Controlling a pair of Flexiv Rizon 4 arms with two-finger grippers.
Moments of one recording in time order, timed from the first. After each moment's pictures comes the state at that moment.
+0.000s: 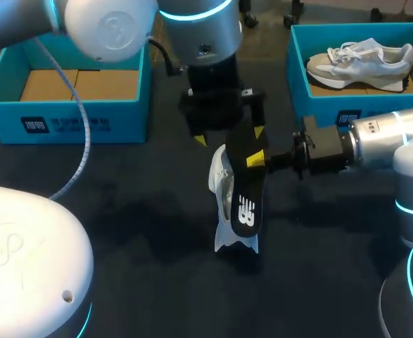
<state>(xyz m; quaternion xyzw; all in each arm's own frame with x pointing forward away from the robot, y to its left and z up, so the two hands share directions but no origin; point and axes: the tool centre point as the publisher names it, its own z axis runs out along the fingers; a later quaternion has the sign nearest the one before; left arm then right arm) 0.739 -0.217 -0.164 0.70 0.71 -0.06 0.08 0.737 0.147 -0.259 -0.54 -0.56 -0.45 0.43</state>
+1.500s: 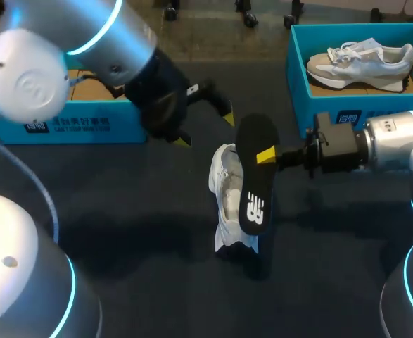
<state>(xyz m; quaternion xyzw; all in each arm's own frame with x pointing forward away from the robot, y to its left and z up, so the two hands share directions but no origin) 0.743 -0.180 -0.154 0.66 0.68 -0.19 0.24 0.728 0.131 -0.235 -0.55 -0.56 -0.46 0.42</state>
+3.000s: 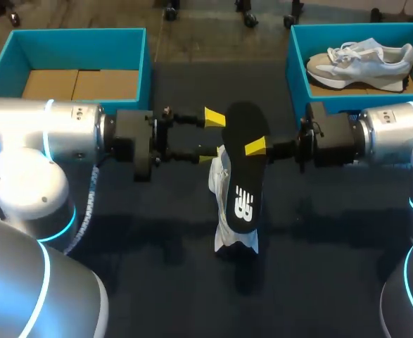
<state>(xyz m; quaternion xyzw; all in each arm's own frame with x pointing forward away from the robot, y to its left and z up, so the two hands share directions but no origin) 0.728 -0.200 -0.152 0.54 0.50 -0.45 0.50 0.699 0.160 -0.178 -0.52 -0.55 -0.48 0.45</state>
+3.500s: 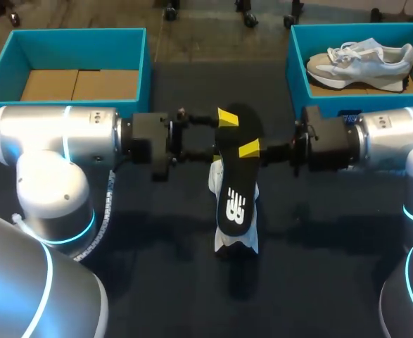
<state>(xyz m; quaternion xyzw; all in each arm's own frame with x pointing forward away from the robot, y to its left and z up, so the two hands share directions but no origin) 0.740 -0.223 -0.165 0.52 0.52 -0.45 0.50 0.690 0.172 -0.173 -0.53 -0.54 -0.48 0.45</state>
